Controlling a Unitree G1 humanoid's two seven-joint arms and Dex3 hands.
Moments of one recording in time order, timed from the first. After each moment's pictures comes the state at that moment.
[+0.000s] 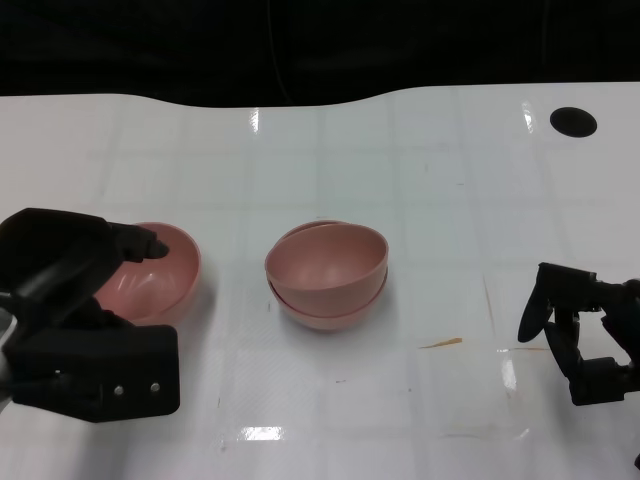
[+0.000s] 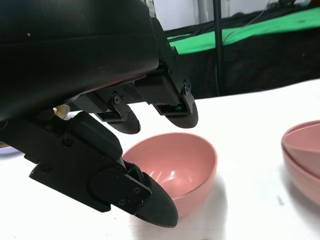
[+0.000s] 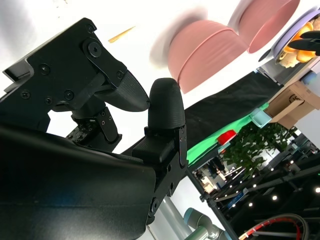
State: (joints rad) left arm -0.26 0.55 -0.16 0.08 0.80 -0.11 -0.14; right arm -0.24 -0.36 0.06 0.65 -0.30 -0.98 0.02
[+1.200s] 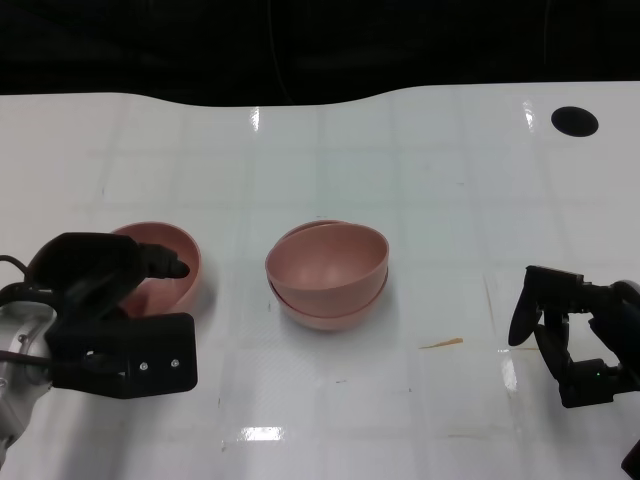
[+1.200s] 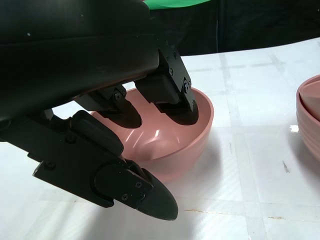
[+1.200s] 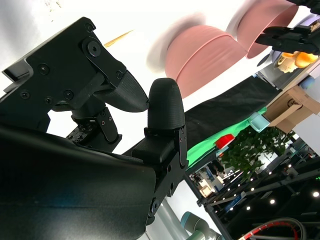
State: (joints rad) left arm -0.48 0.46 -0.32 0.62 0.74 -0.26 0.03; right arm -0.24 -0.35 0.08 0.65 -0.33 -0.97 0.00
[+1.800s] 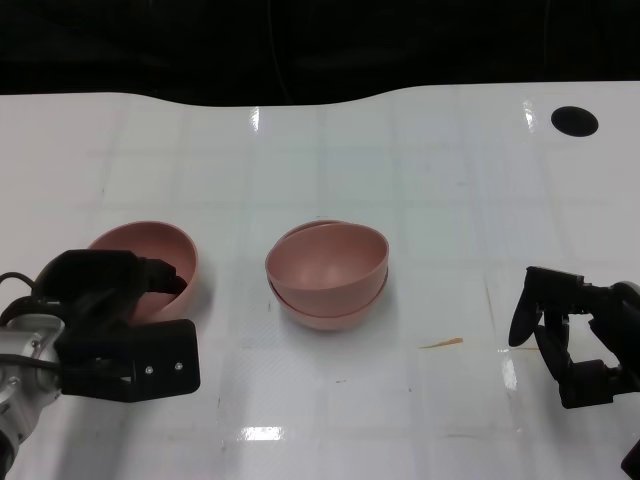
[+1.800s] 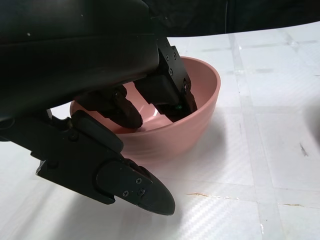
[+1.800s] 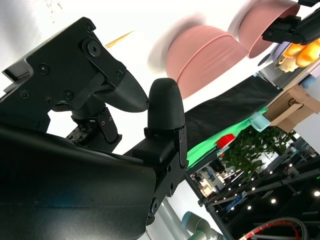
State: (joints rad) left arm -0.57 0.42 -0.39 0.88 0.73 -0.33 0.13; right arm -0.25 -0.35 0.08 0.67 -0.34 -0.98 -0.01
